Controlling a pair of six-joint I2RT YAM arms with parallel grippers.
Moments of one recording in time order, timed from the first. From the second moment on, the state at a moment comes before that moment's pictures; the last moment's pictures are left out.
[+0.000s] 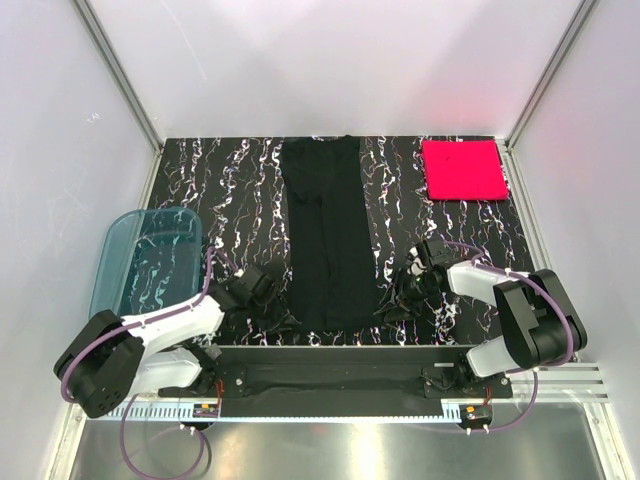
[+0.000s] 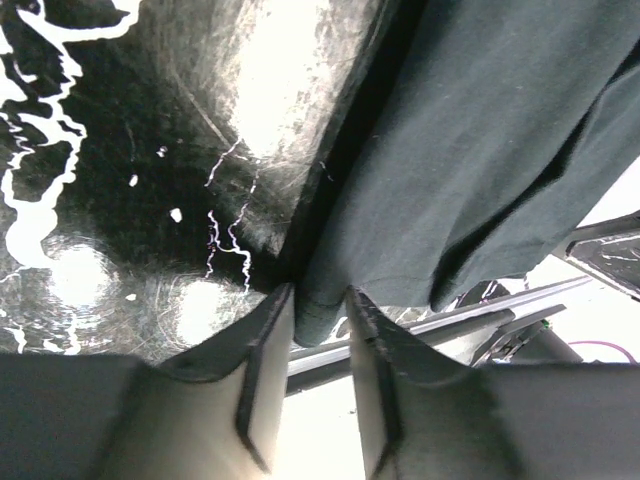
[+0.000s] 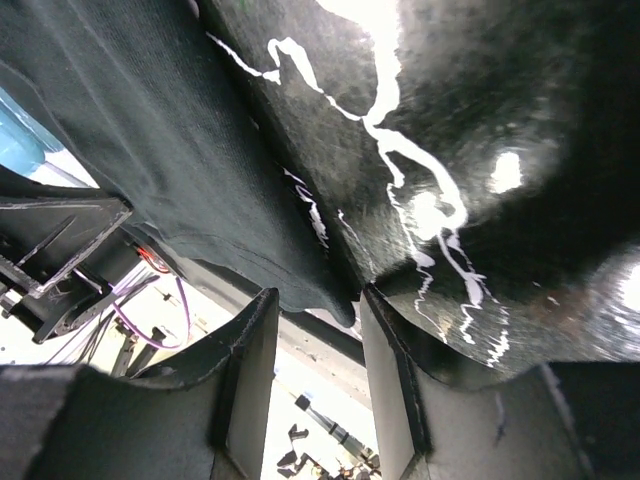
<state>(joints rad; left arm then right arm) -0.71 1.16 0.40 -0.29 0.18 -1.25 0.31 1.46 0.55 -0.35 -0.62 0.73</state>
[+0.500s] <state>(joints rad) -0.71 1.16 0.38 -0.27 0.19 -1.25 0.36 1.54 0.55 -0.30 -0.66 0.74</state>
